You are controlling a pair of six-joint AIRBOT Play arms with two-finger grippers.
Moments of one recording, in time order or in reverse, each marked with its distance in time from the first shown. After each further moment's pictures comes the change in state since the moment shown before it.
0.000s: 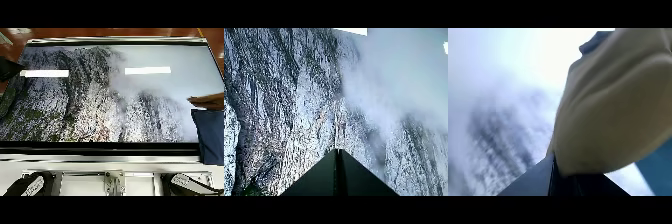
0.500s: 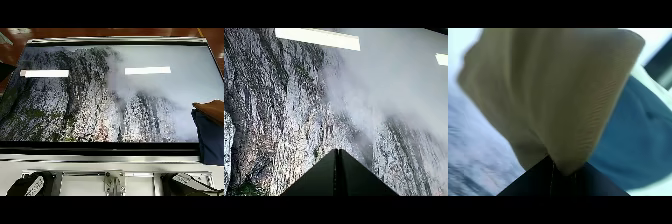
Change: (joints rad) left arm 0.000 0.106 0.000 0.000 -0.033 -0.030; right arm -0.238 0.026 -0.062 -0.282 0.145 0.037
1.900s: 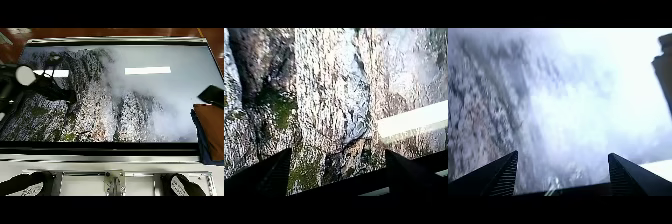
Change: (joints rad) left arm -0.536 -0.465 0.000 0.533 -0.123 -0.135; right arm 0.700 0.283 -0.217 0.066 -0.145 -0.055
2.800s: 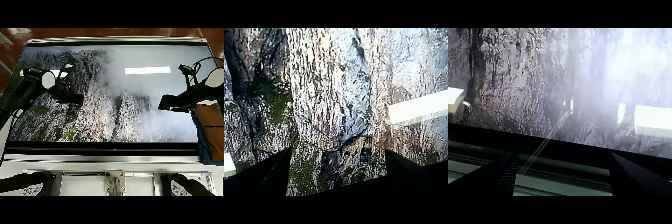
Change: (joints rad) left arm -0.067 -0.095 0.000 0.052 0.031 -0.061; right arm 0.369 -0.170 -0.002 0.002 0.110 0.068
